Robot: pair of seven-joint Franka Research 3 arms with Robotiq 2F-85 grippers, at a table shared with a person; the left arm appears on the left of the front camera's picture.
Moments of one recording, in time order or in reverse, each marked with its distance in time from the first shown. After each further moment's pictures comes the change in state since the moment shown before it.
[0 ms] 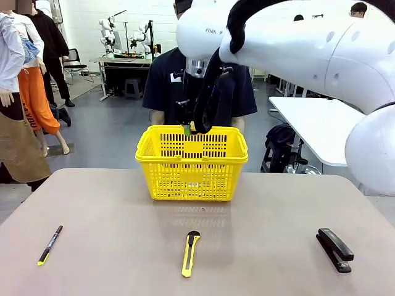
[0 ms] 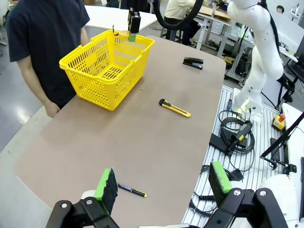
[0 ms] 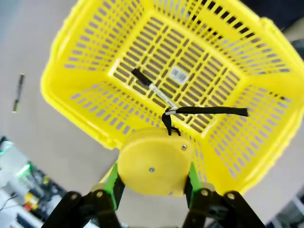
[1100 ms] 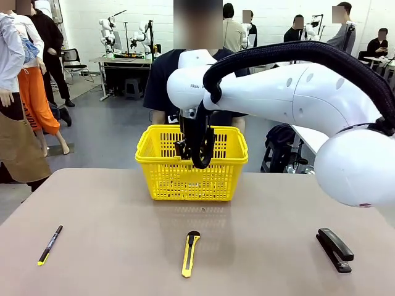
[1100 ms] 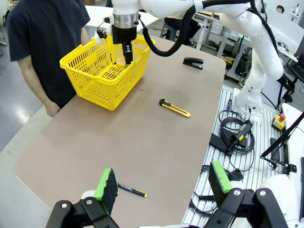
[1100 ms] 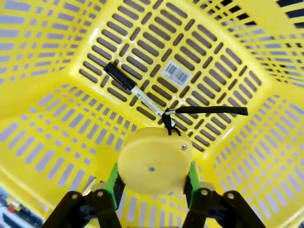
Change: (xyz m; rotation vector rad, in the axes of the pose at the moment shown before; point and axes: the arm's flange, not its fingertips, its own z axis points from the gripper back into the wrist) left arm 0.000 0.000 0.000 0.000 0.000 0.000; right arm 0.020 -0.008 -0.123 -0.044 0.133 0.026
